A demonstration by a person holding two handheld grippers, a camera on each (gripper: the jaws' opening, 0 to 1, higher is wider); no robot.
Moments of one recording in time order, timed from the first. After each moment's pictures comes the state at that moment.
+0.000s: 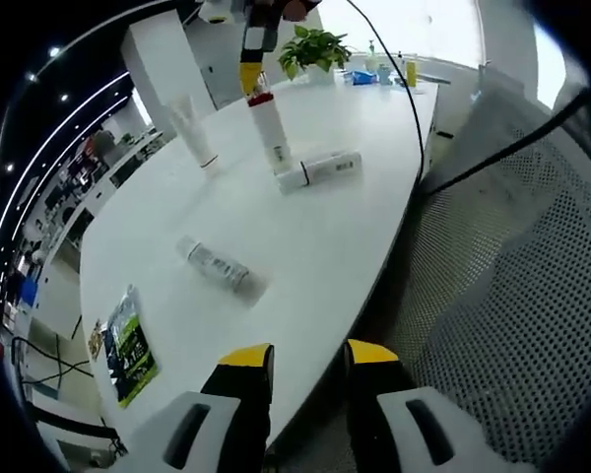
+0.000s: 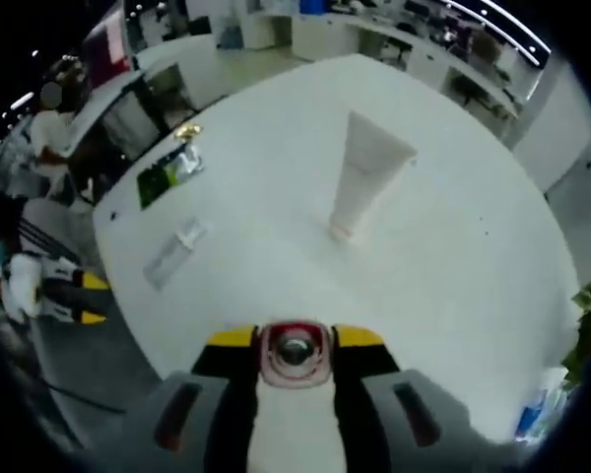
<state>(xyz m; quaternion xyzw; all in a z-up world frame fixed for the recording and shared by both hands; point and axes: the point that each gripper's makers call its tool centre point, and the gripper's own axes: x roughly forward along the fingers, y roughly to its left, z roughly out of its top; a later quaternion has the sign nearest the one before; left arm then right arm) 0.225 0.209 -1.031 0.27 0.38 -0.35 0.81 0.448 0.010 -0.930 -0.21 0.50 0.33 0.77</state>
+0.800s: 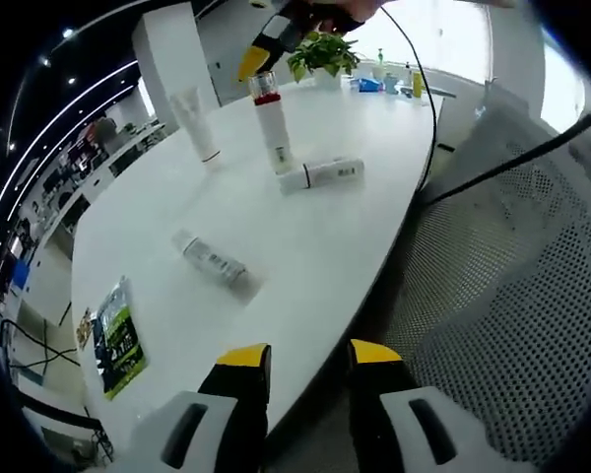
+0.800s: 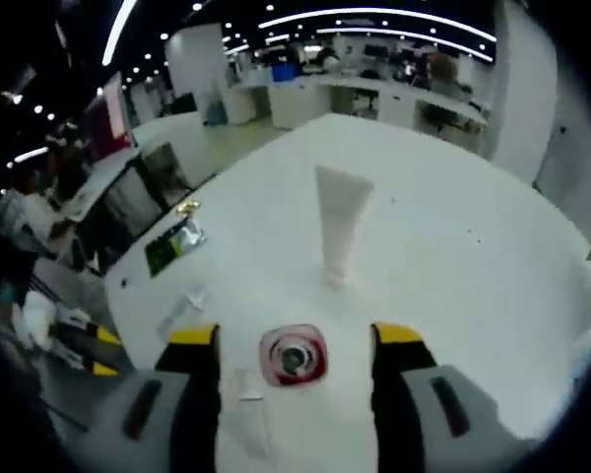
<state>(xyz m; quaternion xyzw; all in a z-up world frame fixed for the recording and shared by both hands) 0.223 0.207 -1.033 0.23 0.40 -0.36 0.81 0.451 0.009 -0.910 -0.07 0.37 0.34 0.86</state>
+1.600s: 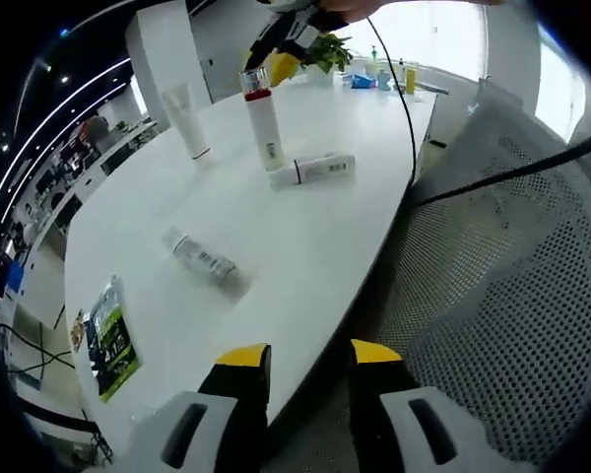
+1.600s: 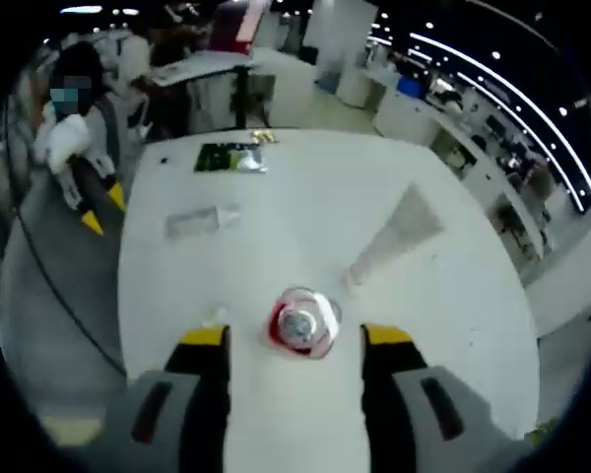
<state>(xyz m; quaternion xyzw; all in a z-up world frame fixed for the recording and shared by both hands) 0.218 0.204 -1.036 0.23 0.40 -0.37 0.80 0.434 0.011 -0.919 -0.36 0.30 0.50 0.73</state>
